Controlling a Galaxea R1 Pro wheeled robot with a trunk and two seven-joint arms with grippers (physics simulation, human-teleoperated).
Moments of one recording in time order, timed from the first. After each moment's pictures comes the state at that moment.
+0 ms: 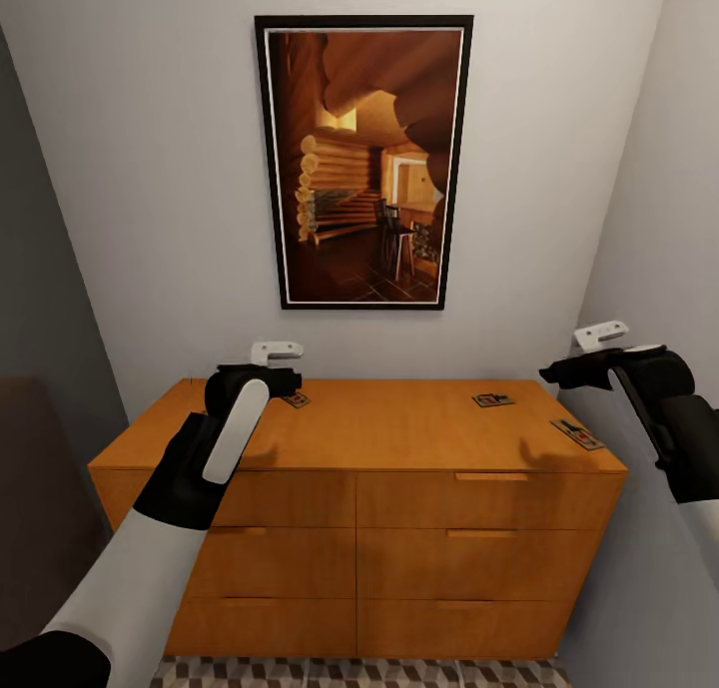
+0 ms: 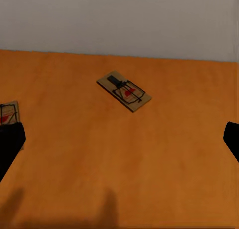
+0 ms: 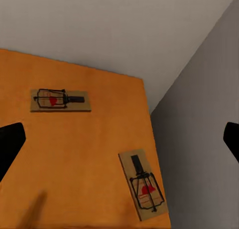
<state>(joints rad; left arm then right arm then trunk) -0.85 -0.05 -0.29 -1.40 0.58 1.01 0.73 -0.90 -0.45 0.13 -1.30 0.03 1.00 0.23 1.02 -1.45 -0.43</state>
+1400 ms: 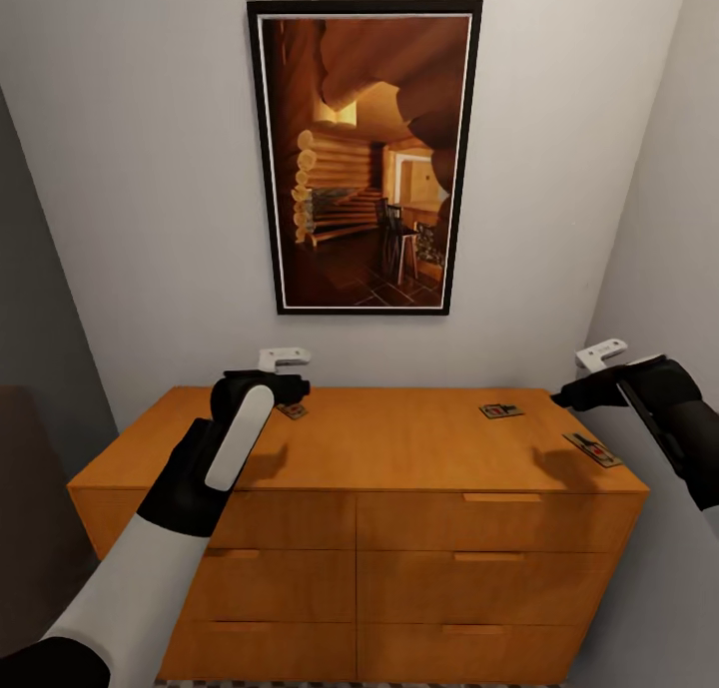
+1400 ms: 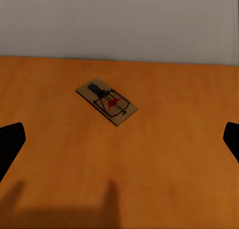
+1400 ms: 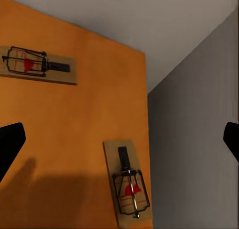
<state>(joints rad) -0.83 -0.05 -0.32 -1.40 0.62 1.01 0.73 -0.90 -0.53 0.22 -1.21 0.15 0.99 0.41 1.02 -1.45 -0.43</state>
